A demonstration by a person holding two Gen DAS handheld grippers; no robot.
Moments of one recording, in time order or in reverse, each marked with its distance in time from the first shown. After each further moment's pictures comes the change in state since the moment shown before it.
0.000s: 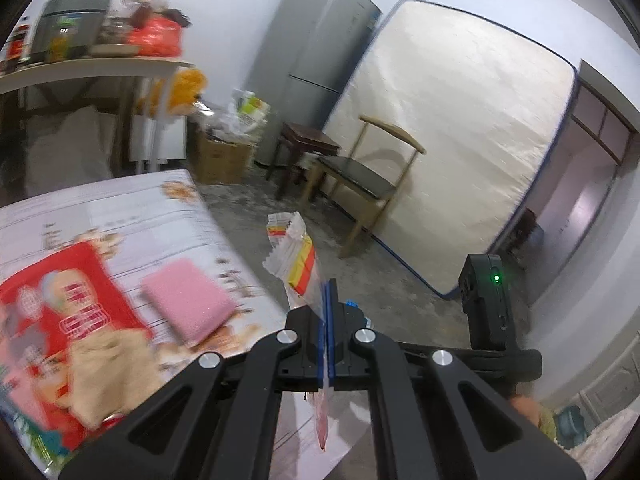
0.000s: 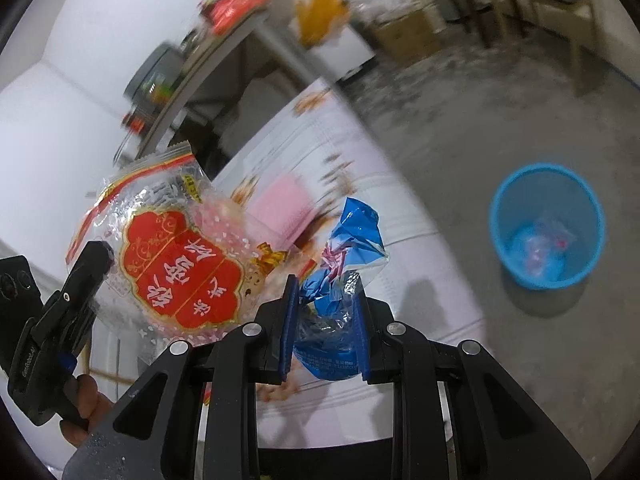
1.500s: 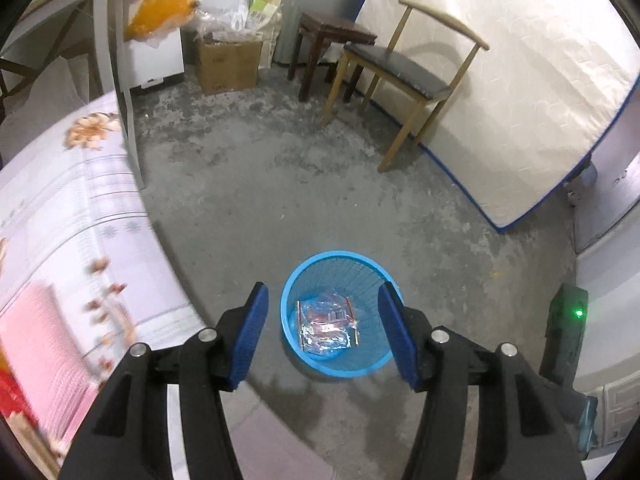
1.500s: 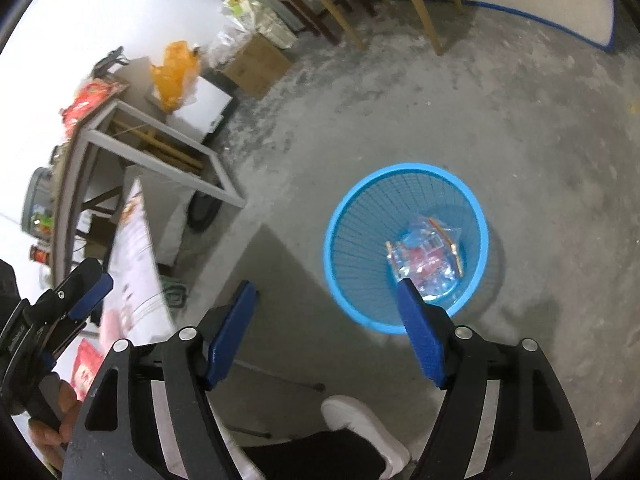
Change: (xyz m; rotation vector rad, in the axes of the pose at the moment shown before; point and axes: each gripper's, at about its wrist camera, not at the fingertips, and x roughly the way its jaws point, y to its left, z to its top) left arm 0.266 -0.037 0.022 -0.005 0.380 0.185; right arm 0.001 -0.207 0.048 0.351 -0.080 -0.209
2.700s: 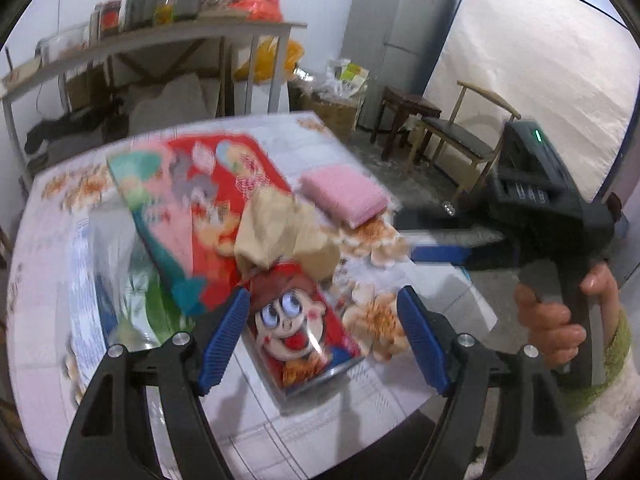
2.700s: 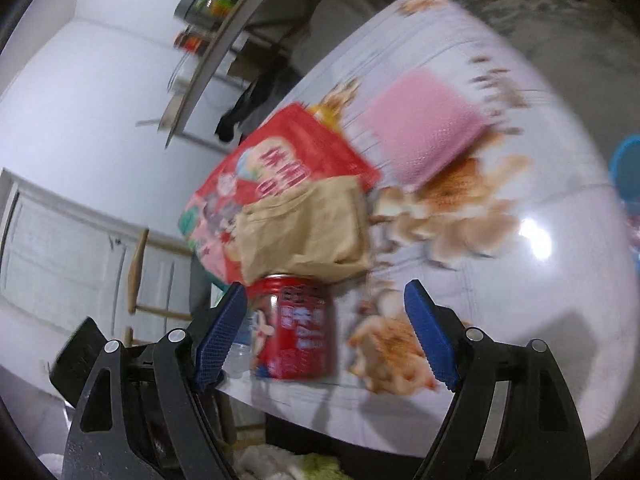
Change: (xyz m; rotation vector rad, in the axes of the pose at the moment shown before) left arm -0.245 0.147 -0.252 -0.122 -0.258 0.193; right arm 0.027 0.270 -0.179 -0.478 0.438 0.410
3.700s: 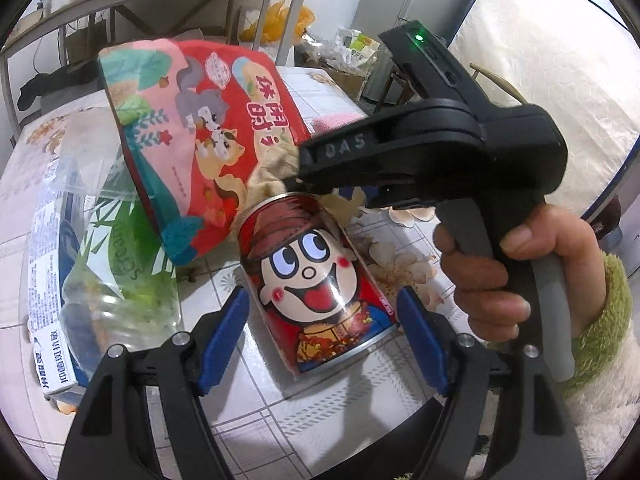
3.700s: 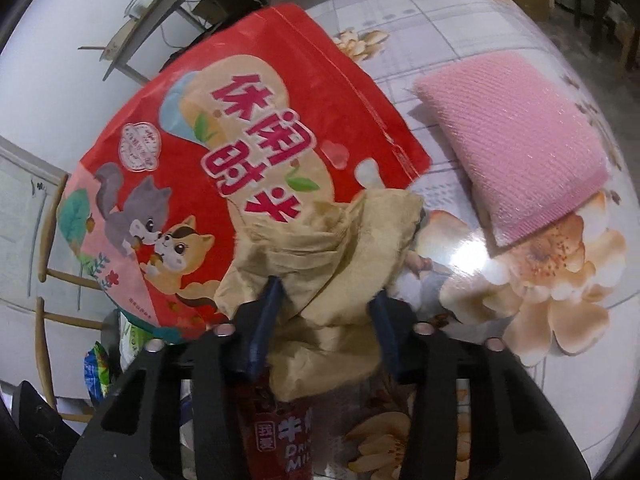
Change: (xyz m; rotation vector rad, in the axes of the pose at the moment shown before) left arm 0.028 0.015 -0.029 -0.074 0.105 -0.039; right arm 0.106 0.047 0.025 -0.142 0.114 -0.324
